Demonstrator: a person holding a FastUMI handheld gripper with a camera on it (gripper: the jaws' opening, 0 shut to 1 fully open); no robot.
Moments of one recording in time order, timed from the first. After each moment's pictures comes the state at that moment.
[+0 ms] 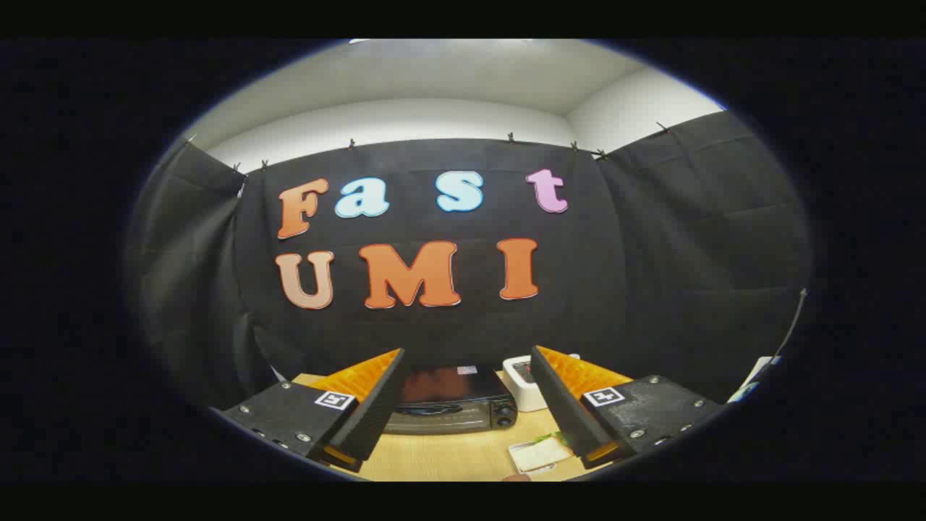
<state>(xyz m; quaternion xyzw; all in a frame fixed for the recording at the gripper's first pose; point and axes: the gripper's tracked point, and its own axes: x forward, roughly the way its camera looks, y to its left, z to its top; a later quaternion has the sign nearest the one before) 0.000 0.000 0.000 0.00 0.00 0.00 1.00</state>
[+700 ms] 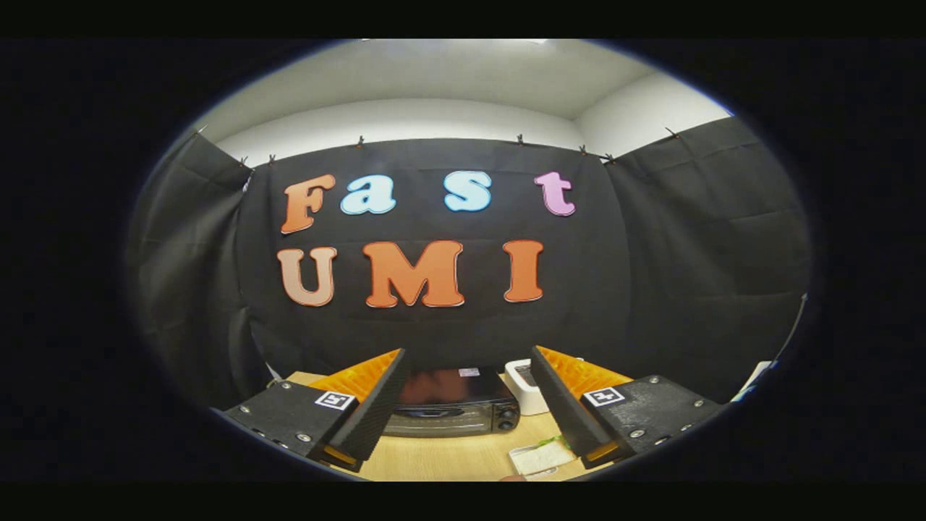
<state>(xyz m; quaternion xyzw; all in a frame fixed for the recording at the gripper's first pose) 0.021 0.016 -0.014 -0.02 0.00 0.01 1.00</state>
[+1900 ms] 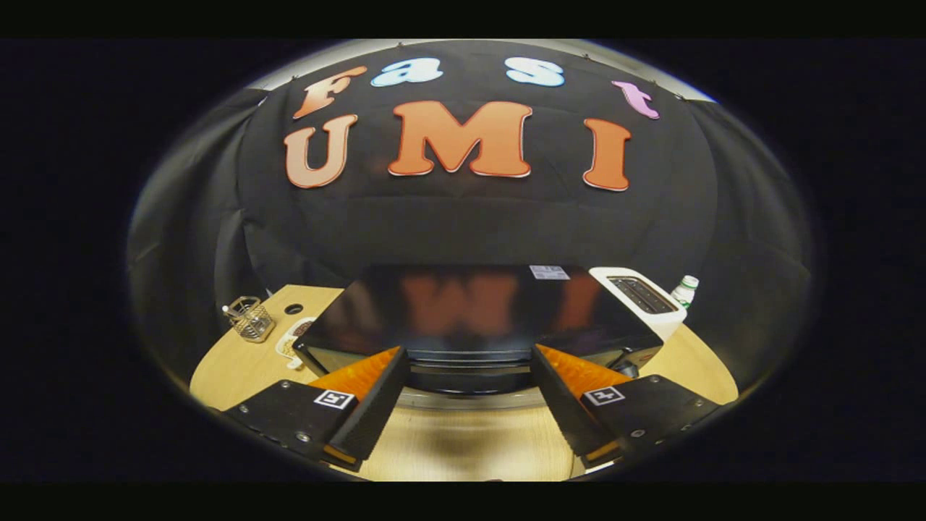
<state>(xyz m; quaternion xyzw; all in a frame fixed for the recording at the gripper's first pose) 0.166 0.097 -0.274 -0.06 0.24 0.07 0.97</state>
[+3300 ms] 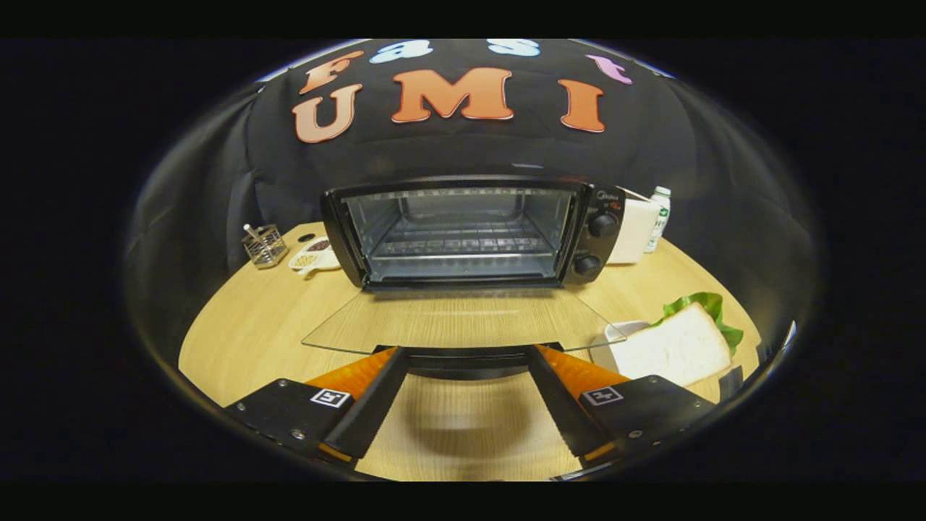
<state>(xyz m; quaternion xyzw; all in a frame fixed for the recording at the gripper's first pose) 0.005 0.054 -0.396 -0.06 0.34 0.06 0.94</state>
